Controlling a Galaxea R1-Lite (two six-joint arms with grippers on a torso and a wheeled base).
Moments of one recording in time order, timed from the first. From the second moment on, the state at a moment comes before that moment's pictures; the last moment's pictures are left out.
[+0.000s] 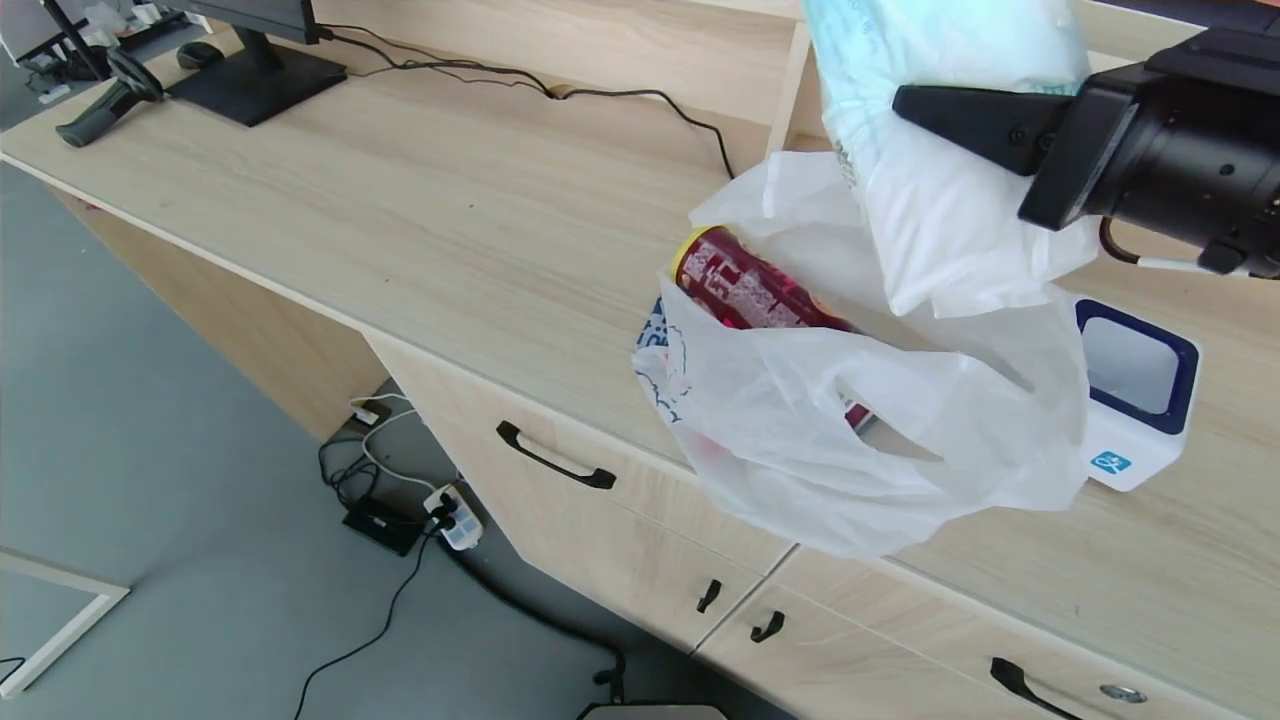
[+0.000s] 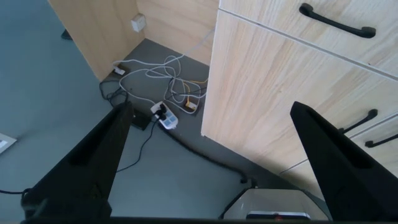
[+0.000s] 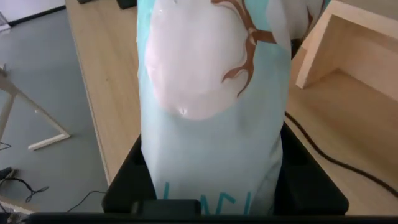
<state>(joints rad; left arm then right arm) 0.00 0.00 0.00 -0.02 0.00 0.03 0.57 1.41 -1.15 -0.45 0.06 -0.13</state>
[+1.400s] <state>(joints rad) 0.00 0.00 0.00 -0.02 0.00 0.03 0.05 1.24 -0.75 -0.55 0.11 -0.25</state>
